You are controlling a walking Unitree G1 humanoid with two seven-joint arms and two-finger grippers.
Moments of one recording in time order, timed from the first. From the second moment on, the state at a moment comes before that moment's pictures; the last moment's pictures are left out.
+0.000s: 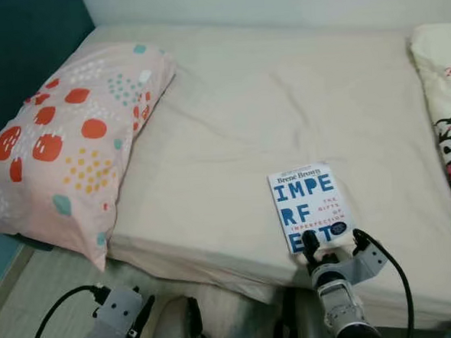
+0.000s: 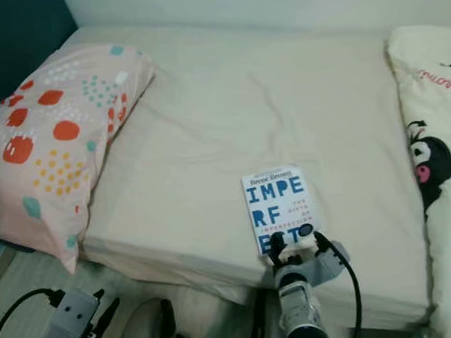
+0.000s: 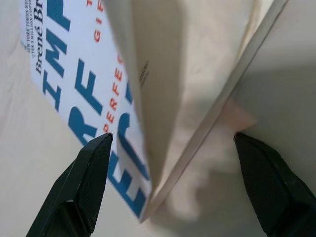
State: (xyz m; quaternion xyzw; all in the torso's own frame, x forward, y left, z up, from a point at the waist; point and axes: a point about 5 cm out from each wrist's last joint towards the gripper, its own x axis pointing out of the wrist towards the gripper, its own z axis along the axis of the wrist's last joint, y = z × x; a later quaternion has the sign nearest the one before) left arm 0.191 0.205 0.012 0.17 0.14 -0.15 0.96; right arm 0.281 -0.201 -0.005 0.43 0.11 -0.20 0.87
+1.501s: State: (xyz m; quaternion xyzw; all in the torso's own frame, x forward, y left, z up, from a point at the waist) left arm 0.195 0.213 0.027 0.15 0.15 -0.13 0.97; right arm 0.303 -0.185 0.010 0.66 0.01 -0.27 0.70
